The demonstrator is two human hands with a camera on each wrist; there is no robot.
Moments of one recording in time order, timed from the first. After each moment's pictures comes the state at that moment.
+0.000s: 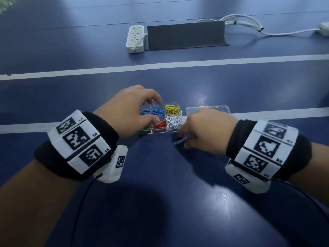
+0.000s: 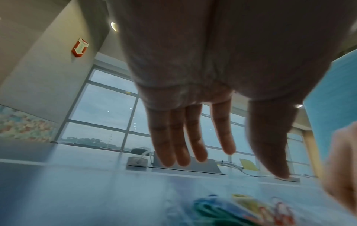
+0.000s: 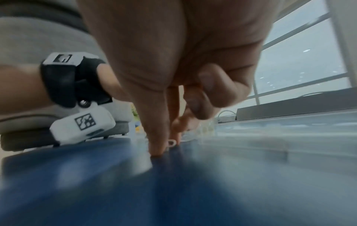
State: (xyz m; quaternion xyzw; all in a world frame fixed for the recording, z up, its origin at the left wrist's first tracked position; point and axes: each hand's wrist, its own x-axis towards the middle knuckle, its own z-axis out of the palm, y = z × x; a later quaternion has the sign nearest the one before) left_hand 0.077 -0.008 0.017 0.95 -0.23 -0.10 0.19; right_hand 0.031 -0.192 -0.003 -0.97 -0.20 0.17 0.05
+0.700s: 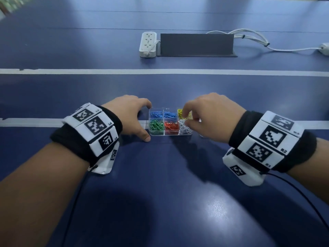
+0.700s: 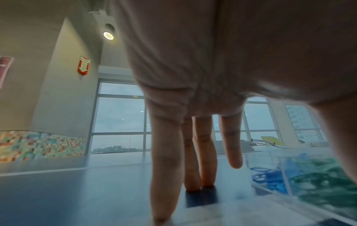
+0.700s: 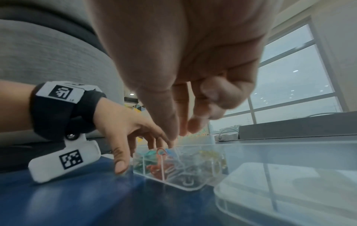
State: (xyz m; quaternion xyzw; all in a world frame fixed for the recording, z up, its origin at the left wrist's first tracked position) left_hand 0.099 0.029 0.001 0.96 -0.17 -0.20 0.05; right_hand 0.050 -0.173 0.015 -0.98 -0.15 0.08 0.08
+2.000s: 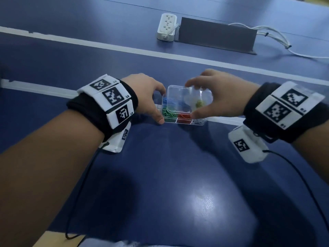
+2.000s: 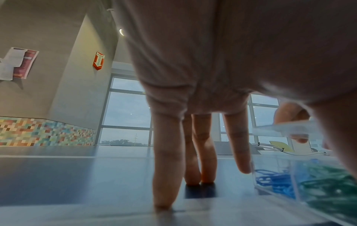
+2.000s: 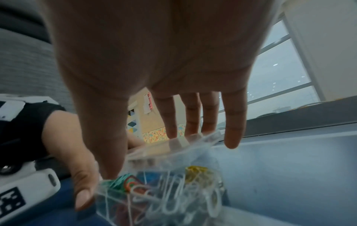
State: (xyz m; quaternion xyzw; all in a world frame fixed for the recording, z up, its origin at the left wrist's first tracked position) left_hand 0.103 0.034 -0.003 0.97 -0.16 -0.18 0.08; right_hand 0.081 -0.165 0.028 -0.97 -0.20 0.14 0.07
